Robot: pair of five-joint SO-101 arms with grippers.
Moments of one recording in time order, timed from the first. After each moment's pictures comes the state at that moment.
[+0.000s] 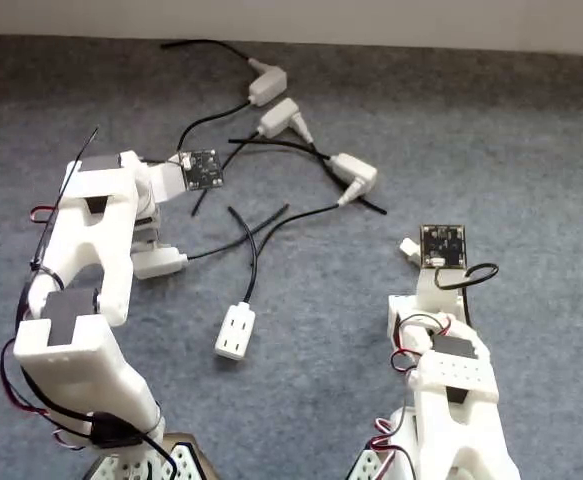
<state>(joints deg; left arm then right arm) -12.9 16.7 9.5 50.9 -80.8 5.9 -46.5 83.6 23.8 10.4</state>
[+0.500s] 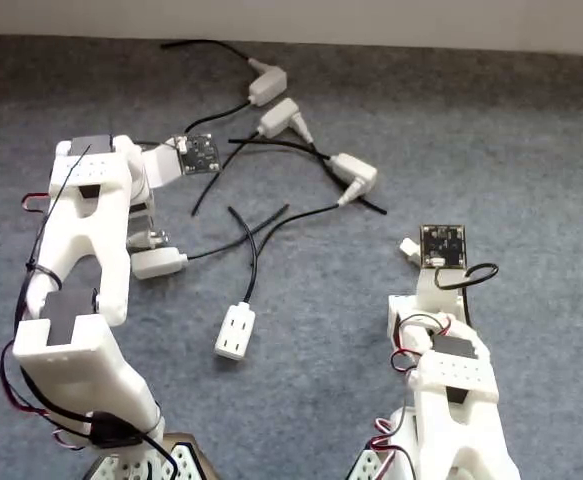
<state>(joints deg) -13.4 16.7 -0.2 63.0 -80.8 5.9 -46.5 83.6 23.8 10.4</state>
